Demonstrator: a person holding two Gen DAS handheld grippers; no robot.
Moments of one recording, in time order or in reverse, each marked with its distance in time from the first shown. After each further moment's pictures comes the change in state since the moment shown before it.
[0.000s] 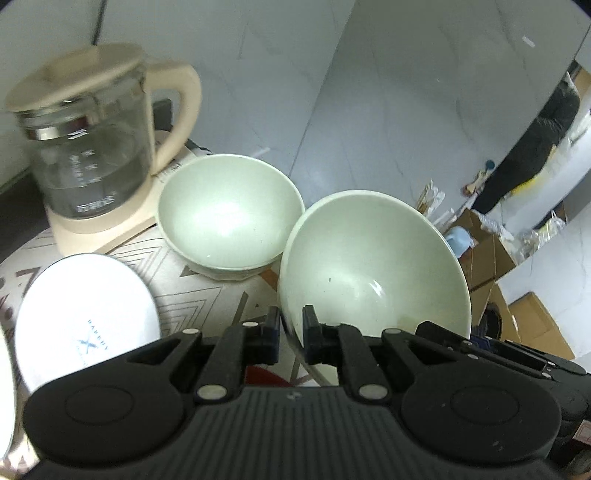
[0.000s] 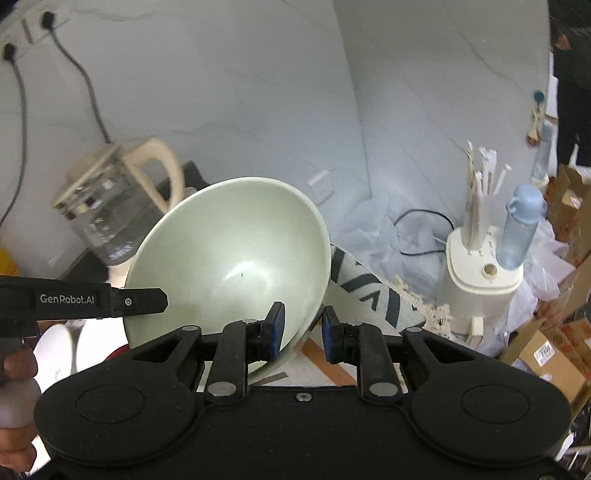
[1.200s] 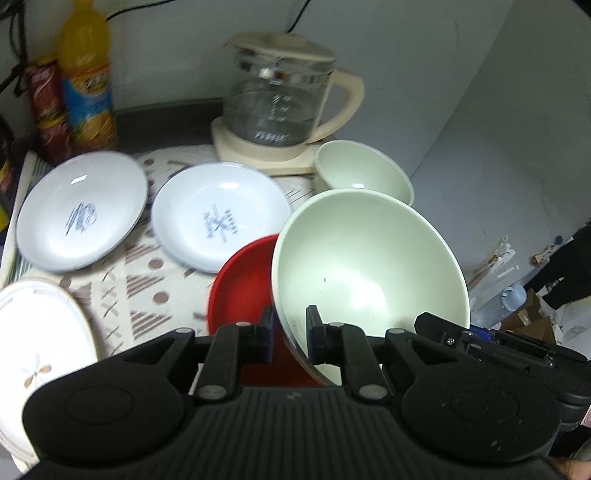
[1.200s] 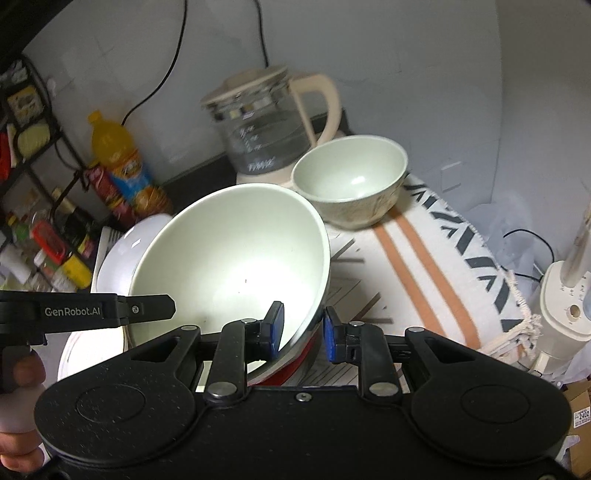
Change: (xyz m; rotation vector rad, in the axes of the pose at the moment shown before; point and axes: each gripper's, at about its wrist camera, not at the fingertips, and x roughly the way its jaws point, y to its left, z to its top) left arm -0.084 0.028 -0.113 -0.358 -0.118 0.259; right arm -0.017 0.045 -0.037 -0.336 0.133 0.337
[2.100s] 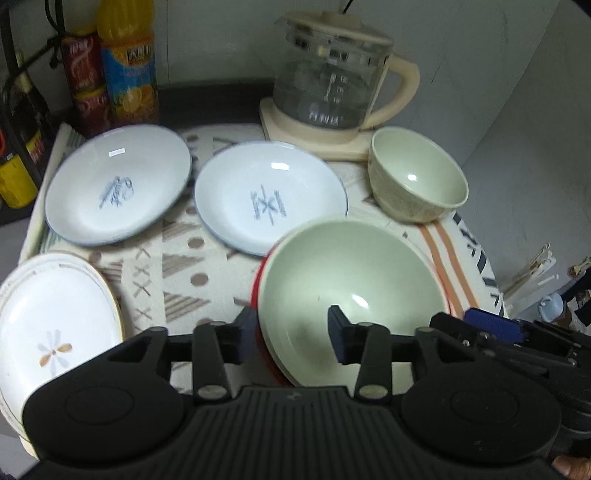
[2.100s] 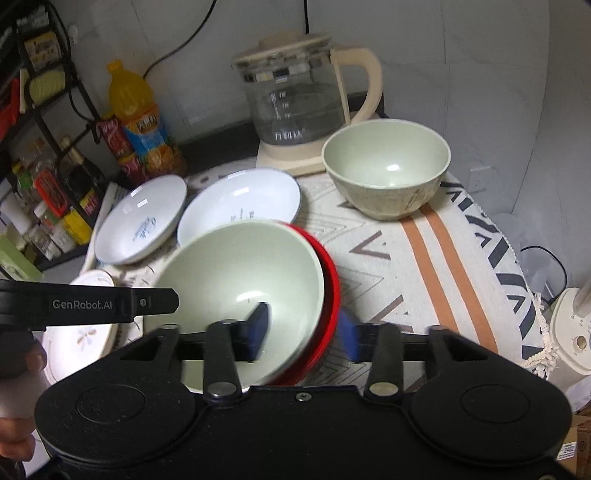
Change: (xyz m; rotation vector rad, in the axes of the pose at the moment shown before) left arm 0.014 0.016 -0.004 -0.056 0.013 0.118; right arm 0.027 0.010 0.007 -0.128 0.063 0.025
